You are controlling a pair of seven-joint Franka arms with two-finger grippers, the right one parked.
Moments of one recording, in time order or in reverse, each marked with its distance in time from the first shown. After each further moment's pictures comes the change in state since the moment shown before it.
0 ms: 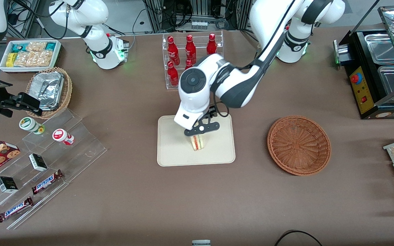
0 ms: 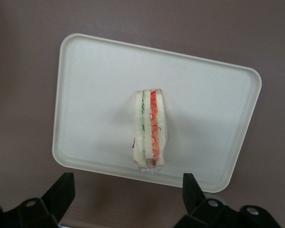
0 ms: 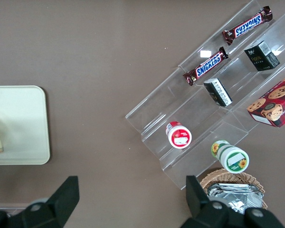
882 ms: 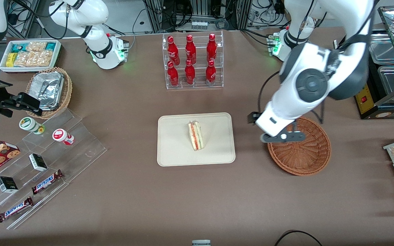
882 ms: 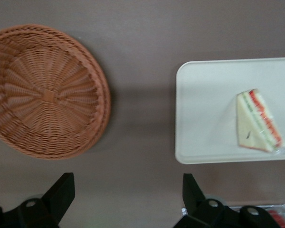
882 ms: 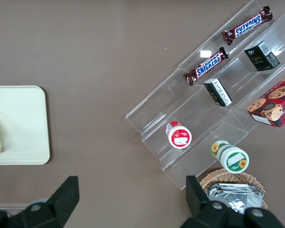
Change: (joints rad) arm 0.383 -0.389 0.006 -0.387 -0.051 -0.098 0.637
